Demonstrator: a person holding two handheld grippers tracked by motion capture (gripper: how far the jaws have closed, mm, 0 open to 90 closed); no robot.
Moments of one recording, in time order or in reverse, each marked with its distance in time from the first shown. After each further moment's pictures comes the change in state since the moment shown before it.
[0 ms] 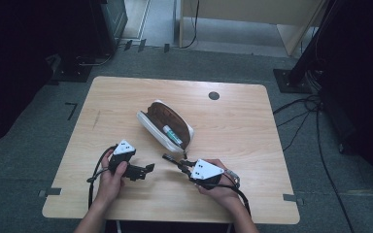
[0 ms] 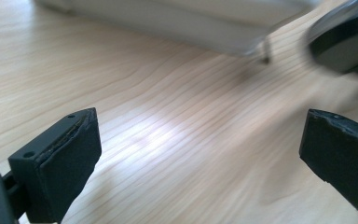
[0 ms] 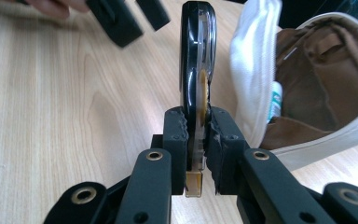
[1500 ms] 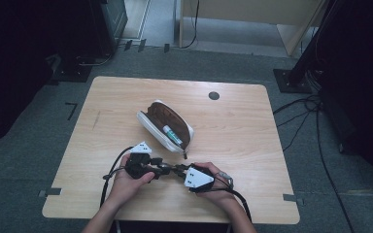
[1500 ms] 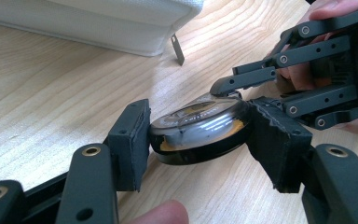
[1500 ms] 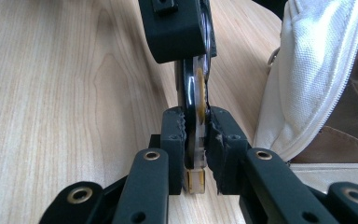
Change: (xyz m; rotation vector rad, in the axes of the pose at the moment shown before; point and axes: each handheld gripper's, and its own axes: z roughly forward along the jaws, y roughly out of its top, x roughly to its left) left arm -0.039 0.020 0.022 0.063 -0.275 -0.013; right arm 0.014 -0.017 0.025 0.023 0.012 -0.228
